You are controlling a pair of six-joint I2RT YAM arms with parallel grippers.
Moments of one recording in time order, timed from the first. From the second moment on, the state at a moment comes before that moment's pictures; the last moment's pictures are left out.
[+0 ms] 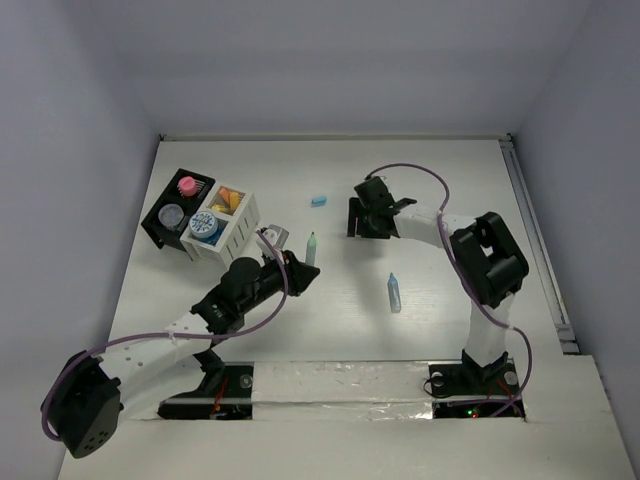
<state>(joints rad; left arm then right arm) -0.75 0.87 0.32 0.35 0.08 -0.52 0.56 1.91 1.25 -0.28 0.18 0.55</state>
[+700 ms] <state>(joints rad) -0.75 0.87 0.32 0.35 0.09 -0.53 0.56 1.98 1.34 -0.34 0.27 0.50</state>
